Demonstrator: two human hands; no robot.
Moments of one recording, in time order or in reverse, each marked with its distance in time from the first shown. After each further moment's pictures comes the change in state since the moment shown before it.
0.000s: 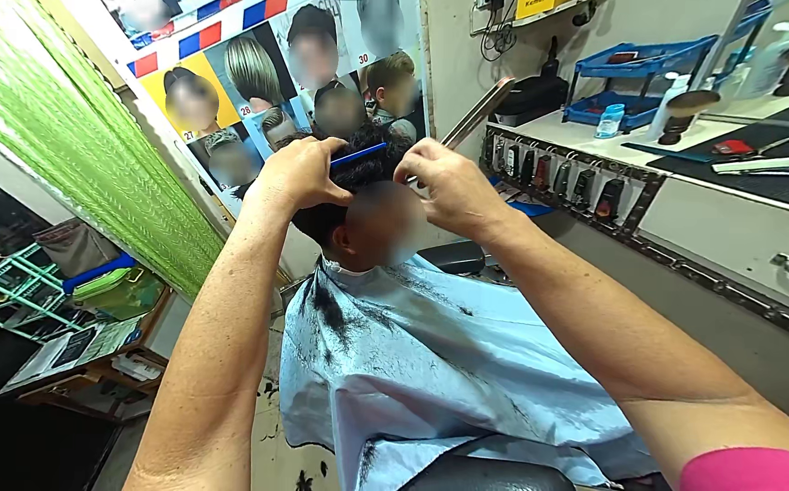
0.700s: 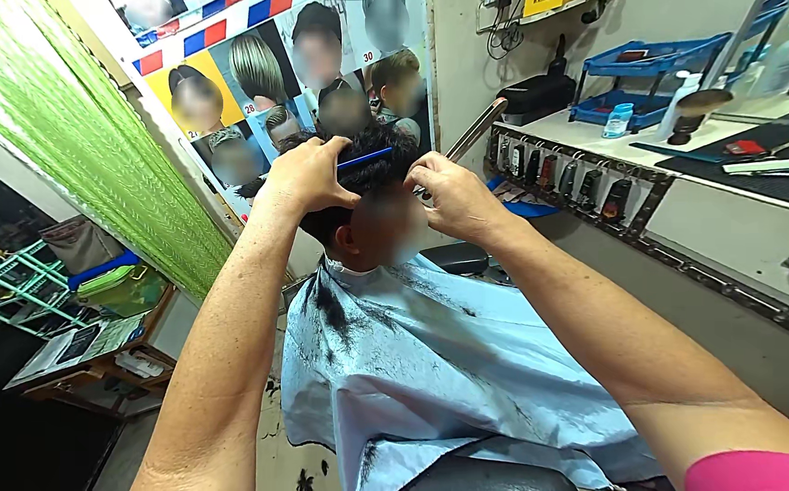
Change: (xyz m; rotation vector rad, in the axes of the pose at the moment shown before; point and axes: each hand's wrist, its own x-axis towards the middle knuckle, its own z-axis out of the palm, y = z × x) left_hand -0.003 0.009 0.003 0.021 -0.027 -0.105; right_hand -0.009 0.016 0.015 0.006 -0.042 0.036
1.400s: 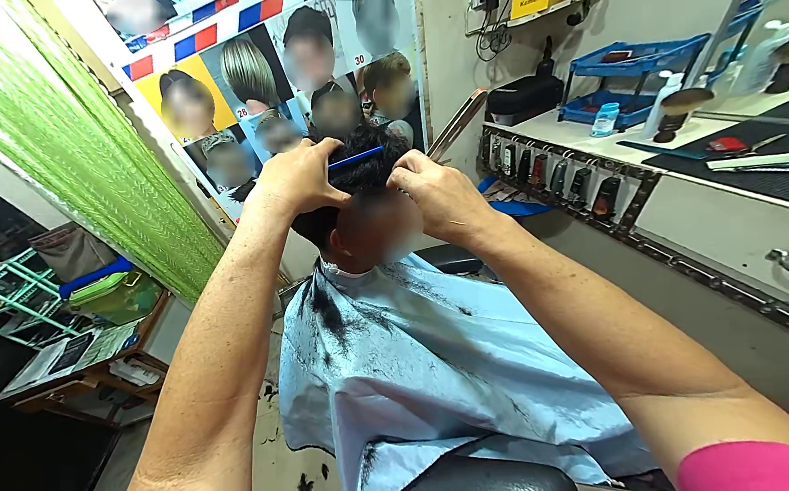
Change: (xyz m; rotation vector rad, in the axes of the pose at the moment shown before) left_hand 0.003 -0.005 0.001 -0.027 0.025 0.033; right_hand 0.007 -0.020 -0.005 -0.095 -0.040 -0.023
